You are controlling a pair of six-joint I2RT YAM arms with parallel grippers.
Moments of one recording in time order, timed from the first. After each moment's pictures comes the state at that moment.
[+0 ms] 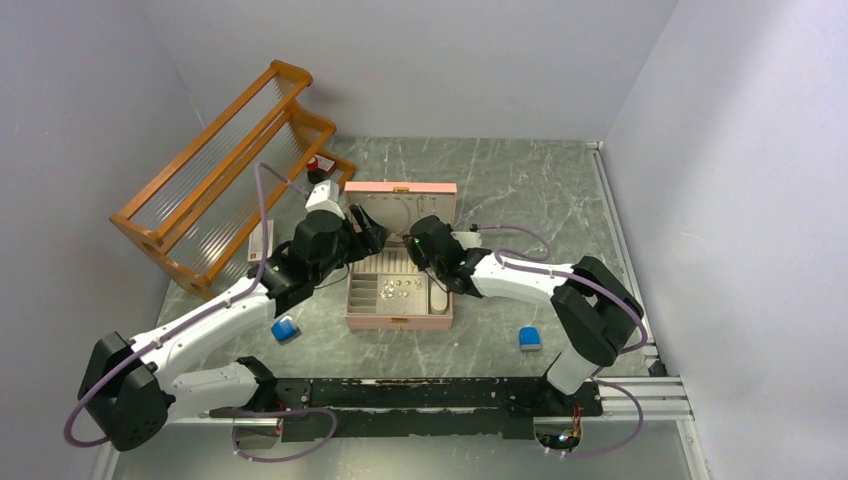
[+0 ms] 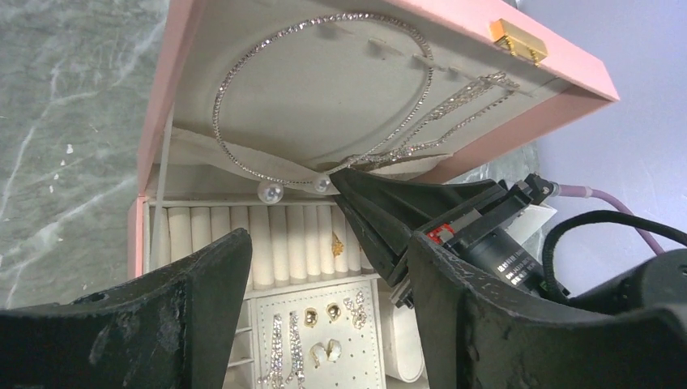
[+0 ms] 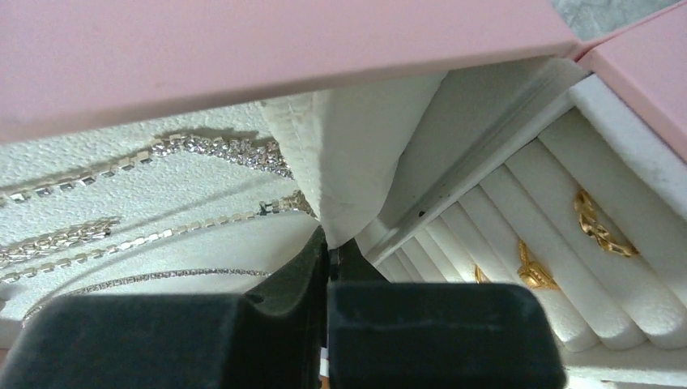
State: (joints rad) left arm -0.71 1.09 0.76 -0.07 -0.27 -0.81; right arm 0.85 1.63 0.92 0.01 0.45 1.86
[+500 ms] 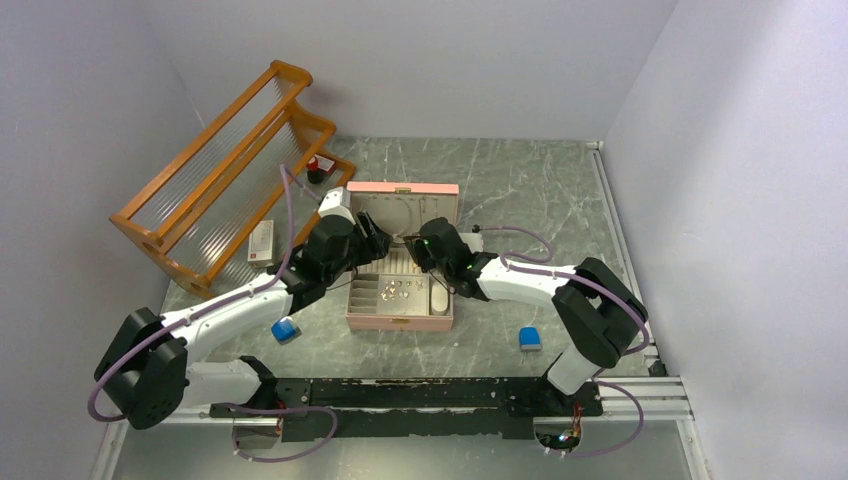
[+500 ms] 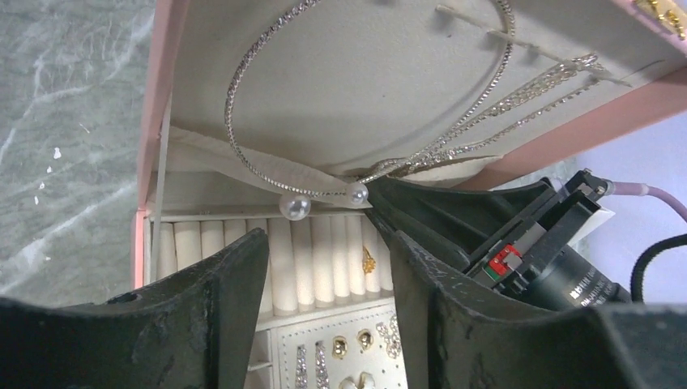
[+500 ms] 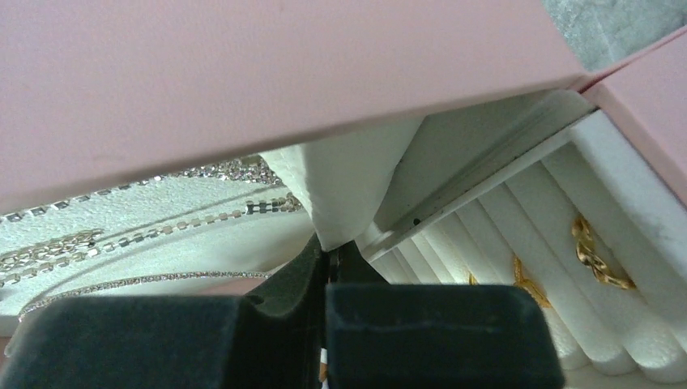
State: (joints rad) left arm -0.71 1.22 0.69 0.10 -0.25 -0.78; right arm 0.82 1.61 0.84 0.13 0.36 1.83
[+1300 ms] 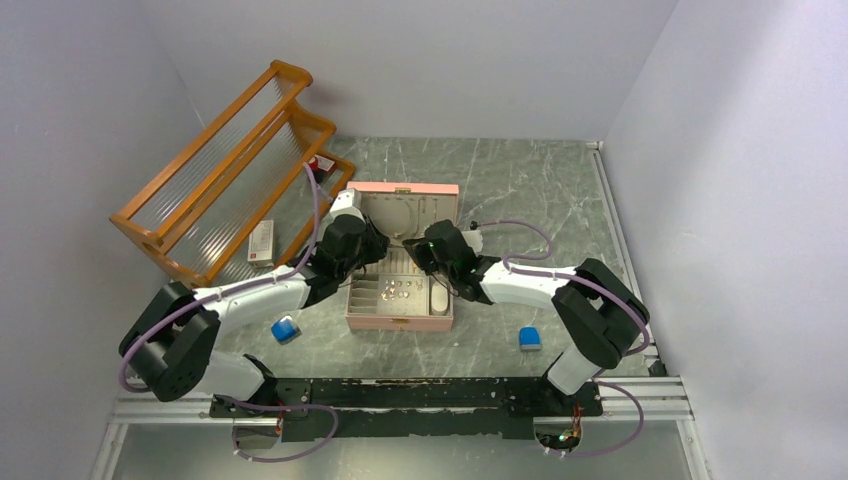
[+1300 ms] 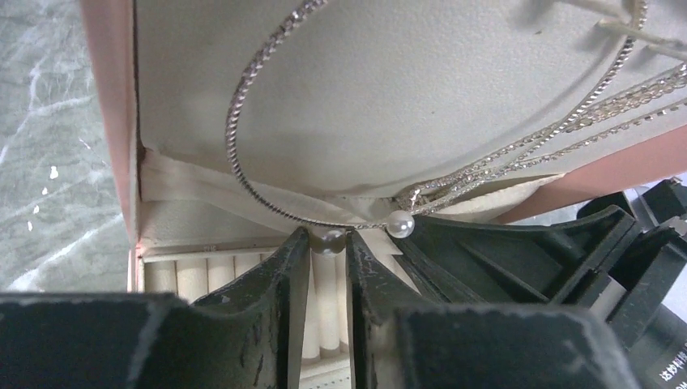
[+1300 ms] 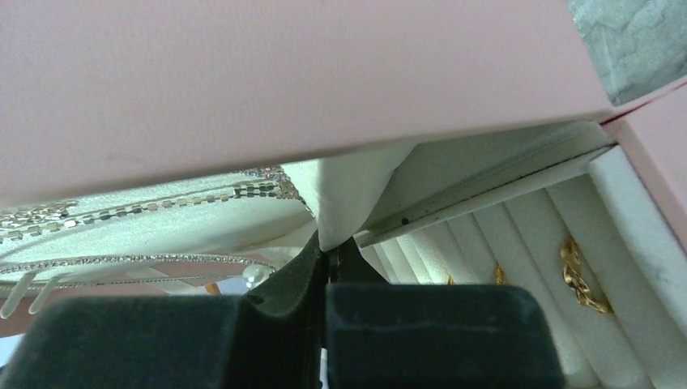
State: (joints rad) left arm -0.71 1.38 0.69 0.23 -0.29 -0.74; right arm 0.81 1.61 0.79 0.22 0.29 1.68
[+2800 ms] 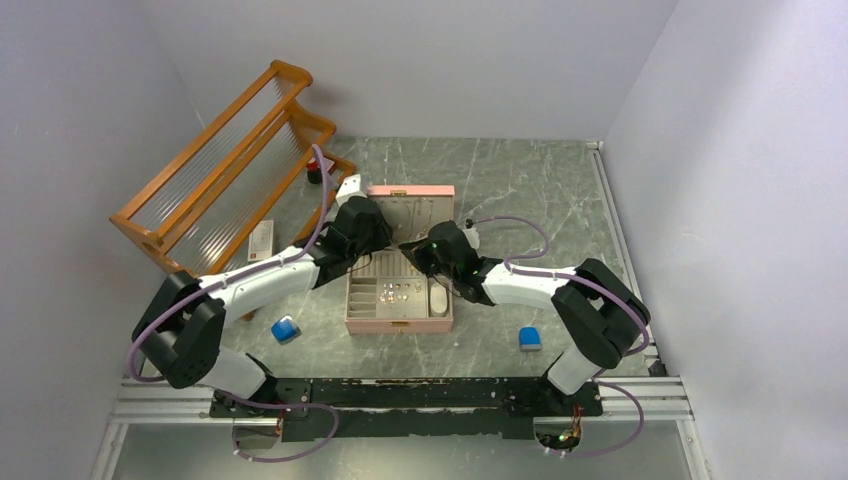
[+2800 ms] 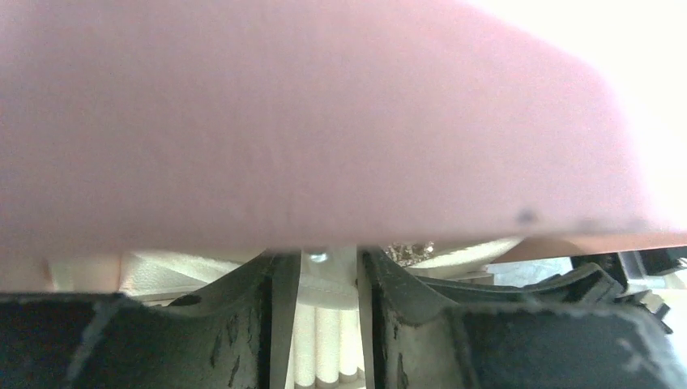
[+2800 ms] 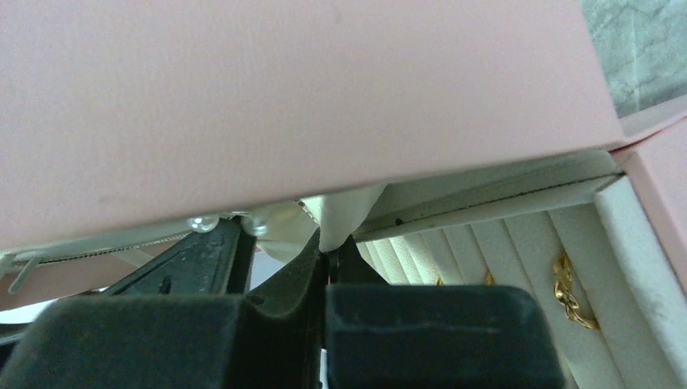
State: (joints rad) left arm -0.71 1.47 0.89 0.01 -0.34 -0.77; right arm 0.79 1.60 0.76 0.29 0.20 1.58
